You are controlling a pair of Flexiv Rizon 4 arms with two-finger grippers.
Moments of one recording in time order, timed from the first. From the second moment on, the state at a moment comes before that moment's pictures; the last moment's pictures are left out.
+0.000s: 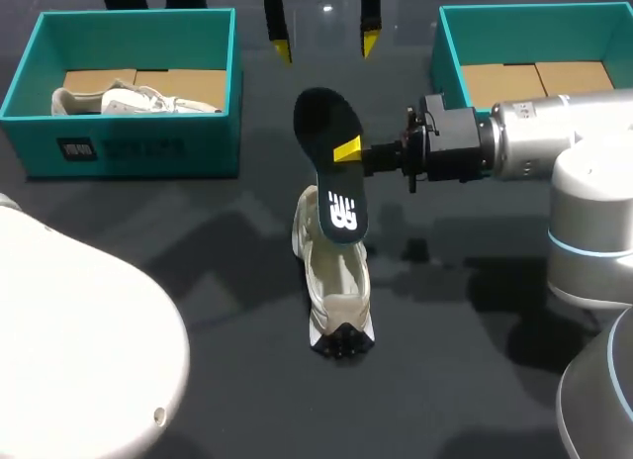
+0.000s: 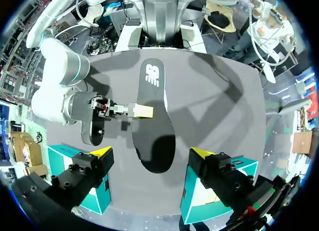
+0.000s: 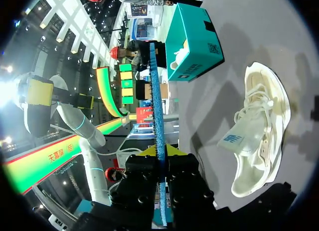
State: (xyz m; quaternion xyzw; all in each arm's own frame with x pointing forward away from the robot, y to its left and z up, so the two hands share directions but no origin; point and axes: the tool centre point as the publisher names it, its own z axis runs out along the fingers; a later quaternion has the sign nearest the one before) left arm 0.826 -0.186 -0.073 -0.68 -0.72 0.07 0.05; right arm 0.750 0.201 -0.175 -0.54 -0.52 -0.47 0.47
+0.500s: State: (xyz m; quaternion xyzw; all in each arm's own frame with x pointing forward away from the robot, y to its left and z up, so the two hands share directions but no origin) left arm 0.812 -0.172 -0.074 -0.69 -0.71 0.05 0.09; right arm 0.750 0.202 -0.175 -0.54 -0.51 -0.47 0.47
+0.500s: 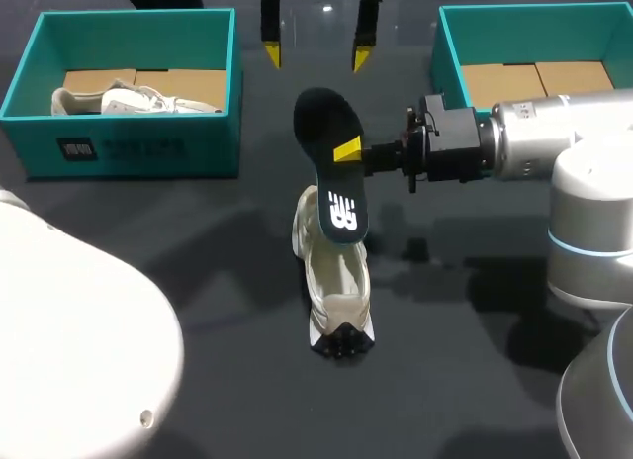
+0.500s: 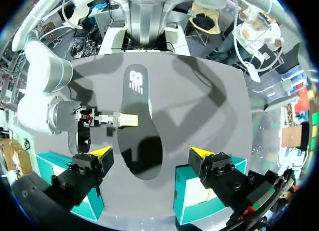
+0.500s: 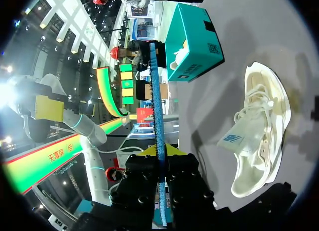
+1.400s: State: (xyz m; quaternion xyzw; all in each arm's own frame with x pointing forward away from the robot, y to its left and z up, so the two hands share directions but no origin) left arm 0.789 -0.123 -0.084 -0.66 -0.70 0.27 -0.07; right arm 0.750 0.202 -0.176 -0.54 -0.51 -0.47 0.47
